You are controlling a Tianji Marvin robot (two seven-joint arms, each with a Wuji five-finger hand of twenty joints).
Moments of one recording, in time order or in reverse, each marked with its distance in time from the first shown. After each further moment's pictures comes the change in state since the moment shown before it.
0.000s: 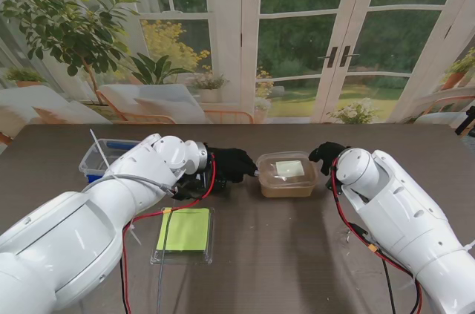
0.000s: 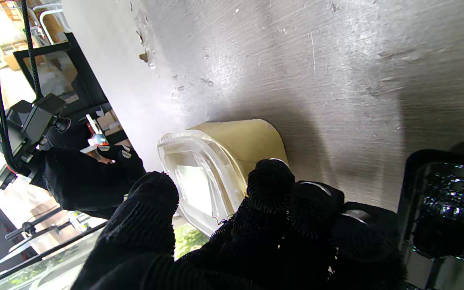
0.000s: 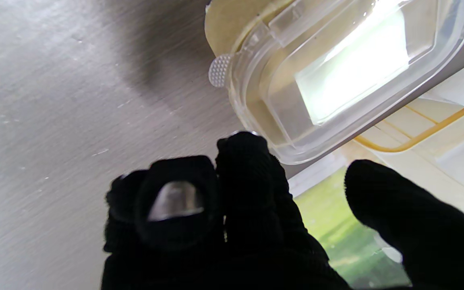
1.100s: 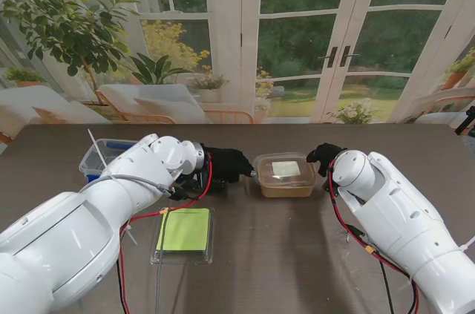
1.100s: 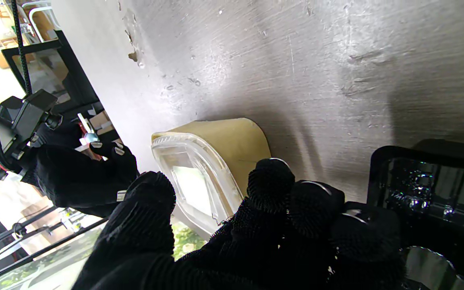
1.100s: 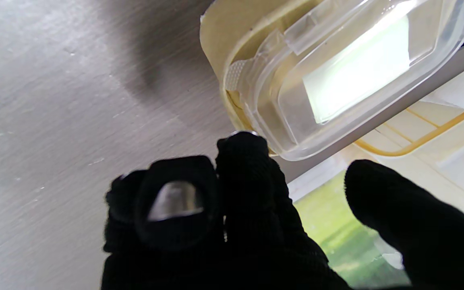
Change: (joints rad) left arm 0.002 0.014 0.003 -0.003 0.014 0.007 0.008; right arm 0.000 -0.009 -0.018 0.005 0.010 0.012 -0.021; left_hand 0.001 0.011 -0.045 0.000 -0.012 -0.001 -0.002 -0.003 0.000 0.000 -0.003 -0.004 0.000 0.003 -0.009 0.000 0.000 0.000 -0.010 0.011; right_hand 0.000 0.000 0.000 0.000 -0.062 0.012 0.032 0.002 0.000 0.000 0.001 0.000 0.000 0.002 0.000 0.000 0.000 0.002 0.000 0.000
